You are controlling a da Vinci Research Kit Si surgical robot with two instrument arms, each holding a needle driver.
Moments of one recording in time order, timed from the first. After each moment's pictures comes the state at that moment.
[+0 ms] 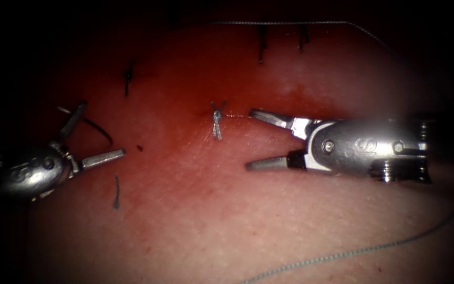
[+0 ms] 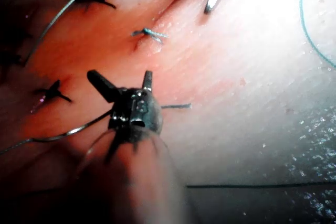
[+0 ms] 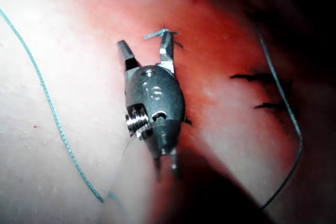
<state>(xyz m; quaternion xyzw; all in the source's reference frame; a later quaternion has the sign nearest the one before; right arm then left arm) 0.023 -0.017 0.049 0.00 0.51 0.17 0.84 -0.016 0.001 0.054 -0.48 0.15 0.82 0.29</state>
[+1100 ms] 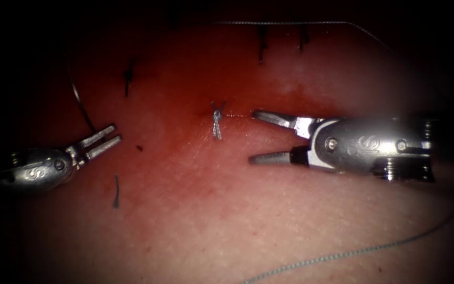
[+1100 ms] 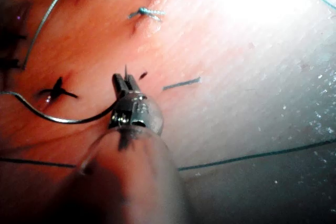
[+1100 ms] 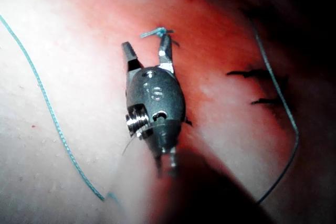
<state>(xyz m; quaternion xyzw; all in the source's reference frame) 0.022 -0.017 0.049 -0.02 0.50 0.19 0.84 -0.016 0.002 0.057 -0.49 0.09 0.86 0.14</state>
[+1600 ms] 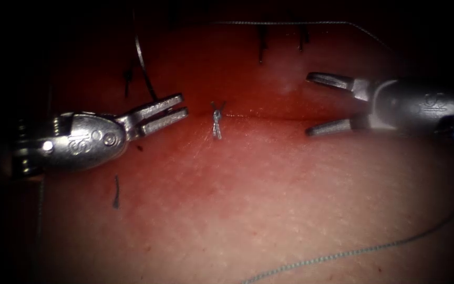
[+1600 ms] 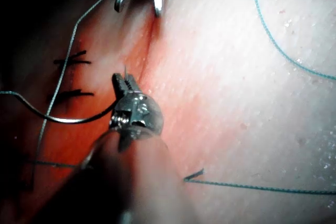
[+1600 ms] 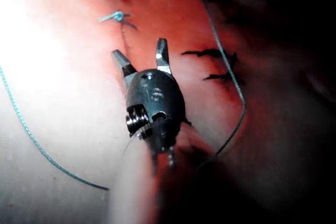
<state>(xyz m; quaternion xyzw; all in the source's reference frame) 0.015 -0.012 0.046 0.02 0.48 0.21 0.85 -0.025 0.006 0.051 -0.52 0.13 0.84 0.05</state>
